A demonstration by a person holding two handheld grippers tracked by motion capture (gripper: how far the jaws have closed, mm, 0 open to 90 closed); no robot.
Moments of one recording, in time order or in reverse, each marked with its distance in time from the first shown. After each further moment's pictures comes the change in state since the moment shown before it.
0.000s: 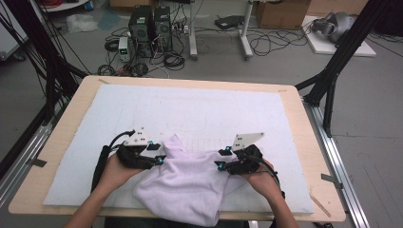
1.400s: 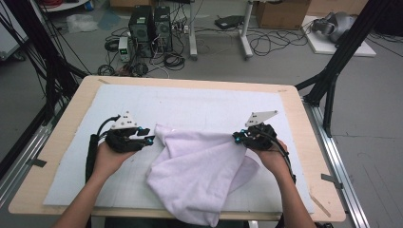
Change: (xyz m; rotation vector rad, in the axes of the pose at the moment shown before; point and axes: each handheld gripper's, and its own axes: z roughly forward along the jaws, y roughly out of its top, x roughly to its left) left arm 0.034 0.002 -0.020 -0.037 0.113 -0.070; right arm -0.060 0.007 -0.029 0.066 -0.177 0.073
